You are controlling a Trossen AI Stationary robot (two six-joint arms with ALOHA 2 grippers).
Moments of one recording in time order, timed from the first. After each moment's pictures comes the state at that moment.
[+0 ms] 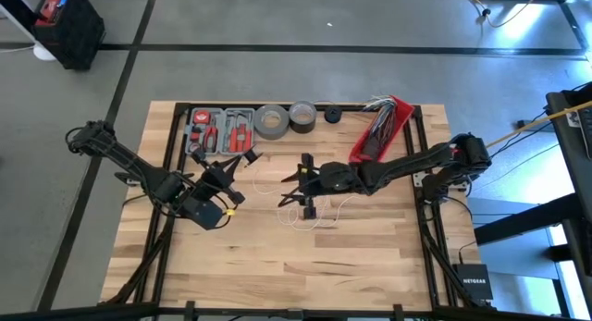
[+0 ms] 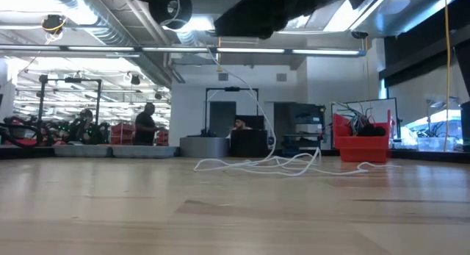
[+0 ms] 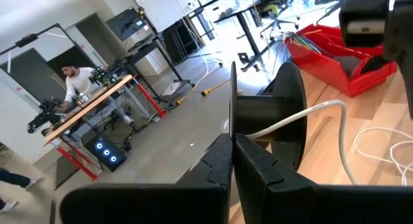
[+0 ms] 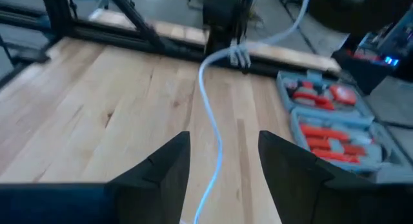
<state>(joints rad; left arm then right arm) -0.54 1.16 0.95 -0.63 -1.42 -0.39 0.13 1.62 1.04 0.25 0.12 -0.16</state>
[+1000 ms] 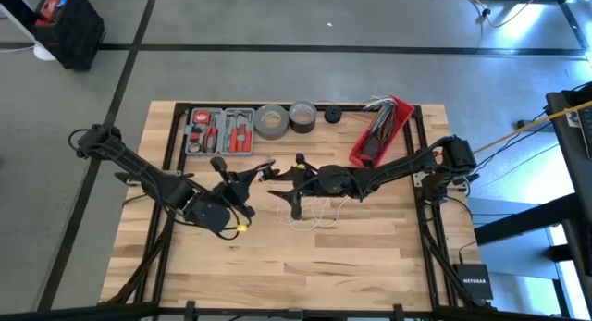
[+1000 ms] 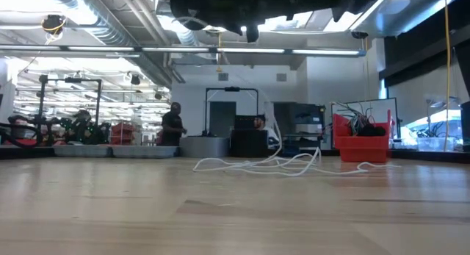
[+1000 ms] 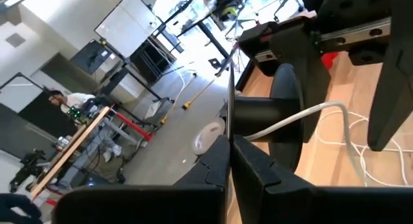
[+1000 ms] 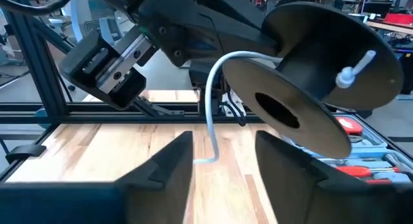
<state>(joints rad) -0.53 1.26 0.95 -0.30 -1.28 0.06 0.13 1.75 1.04 0.62 0.17 0.00</state>
